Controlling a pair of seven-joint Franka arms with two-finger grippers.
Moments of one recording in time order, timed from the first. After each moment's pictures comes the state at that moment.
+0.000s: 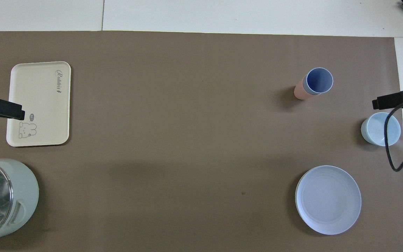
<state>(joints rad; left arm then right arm) -0.07 -0.04 0.05 -1.63 0.02 1.61 0.07 -0.06 -0.02 -0.02 -1.64 0.05 1.74 -0.24</state>
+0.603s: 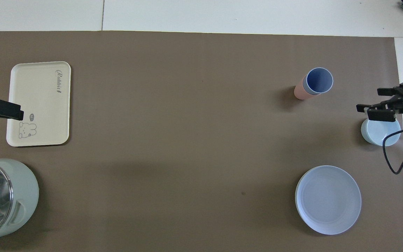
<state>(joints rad) -0.07 -0.04 0.05 -1.63 0.02 1.61 0.07 -0.25 0.05 -0.02 -1.98 0.62 2.15 -1.19</state>
